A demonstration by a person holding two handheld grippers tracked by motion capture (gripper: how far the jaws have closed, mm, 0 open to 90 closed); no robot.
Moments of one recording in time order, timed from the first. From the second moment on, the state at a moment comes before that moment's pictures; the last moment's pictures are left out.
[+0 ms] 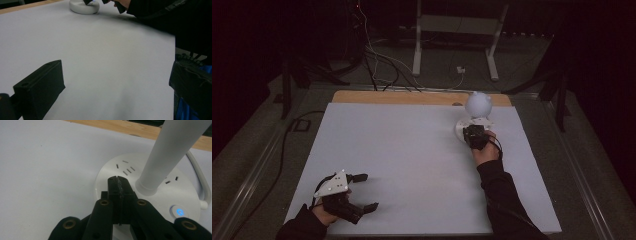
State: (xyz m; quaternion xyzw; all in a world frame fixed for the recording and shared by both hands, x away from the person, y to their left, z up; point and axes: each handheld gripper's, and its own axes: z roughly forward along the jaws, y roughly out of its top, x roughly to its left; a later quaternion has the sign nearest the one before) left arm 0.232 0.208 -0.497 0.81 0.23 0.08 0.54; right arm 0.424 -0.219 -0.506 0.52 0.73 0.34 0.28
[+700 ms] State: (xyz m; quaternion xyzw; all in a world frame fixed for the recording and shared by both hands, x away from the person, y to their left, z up) left arm 0.232 0.208 -0.497 0.81 0.23 0.08 0.54; right arm 0.424 -0.219 -0.507 0.52 0.73 0.34 0.28
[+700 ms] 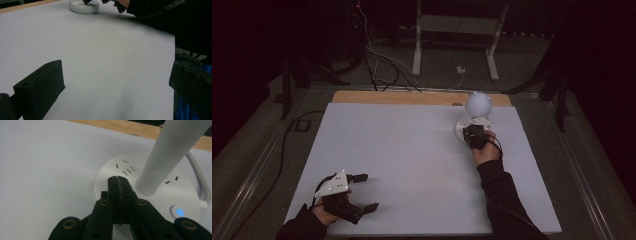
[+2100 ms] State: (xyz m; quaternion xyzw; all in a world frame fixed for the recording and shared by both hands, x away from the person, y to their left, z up) left arm 0.232 0.208 -0.496 0.80 0.23 0.08 0.54; right arm 0.398 -0.216 -0.478 0.49 0.73 0.41 0.22
